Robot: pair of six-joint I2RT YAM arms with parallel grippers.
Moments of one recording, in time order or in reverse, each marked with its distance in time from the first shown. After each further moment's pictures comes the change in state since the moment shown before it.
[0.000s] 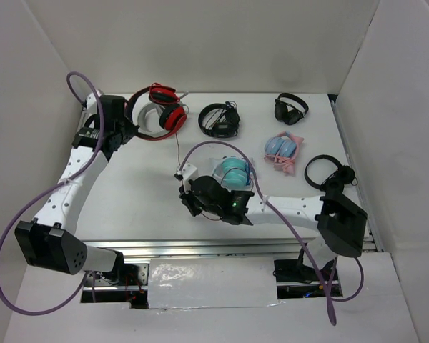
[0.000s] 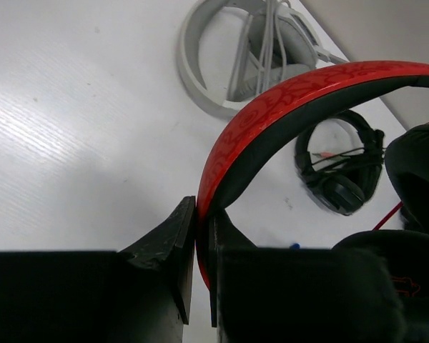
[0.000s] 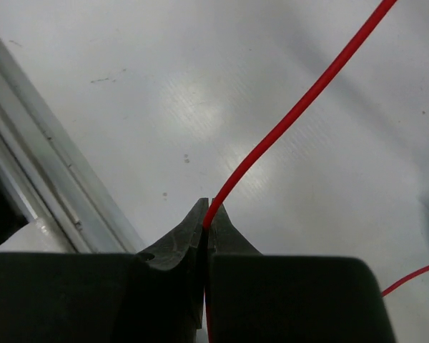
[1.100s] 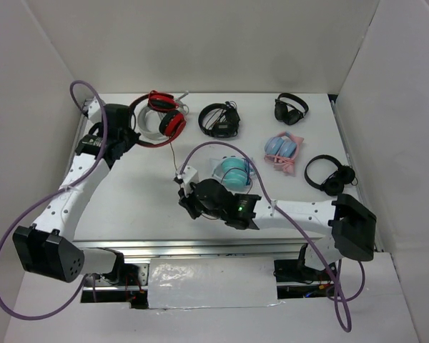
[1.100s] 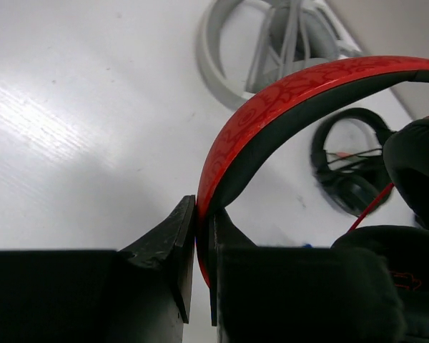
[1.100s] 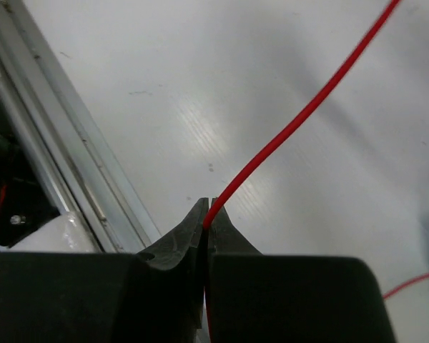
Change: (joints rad) left arm -0.018 -0.063 -0.088 0.030 0.000 -0.039; right arm 0.041 -0.042 -0.011 0.055 -0.033 -0.047
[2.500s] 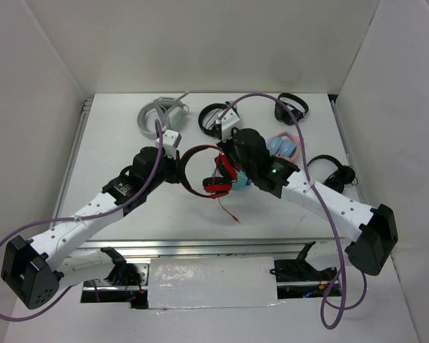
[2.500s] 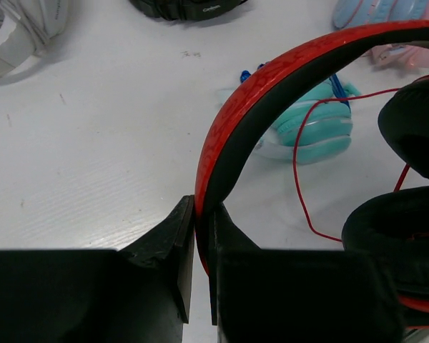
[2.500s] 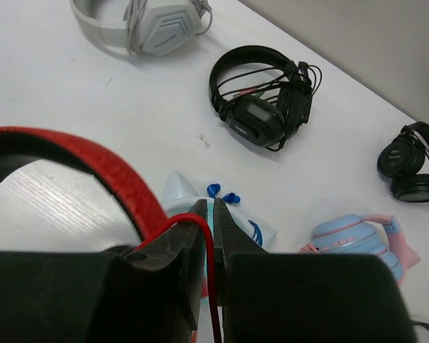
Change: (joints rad) left arm -0.435 -0.196 -0.461 0.480 0.220 0.644; right arm -0.373 -0.156 0.203 -0.250 0.244 -0.317
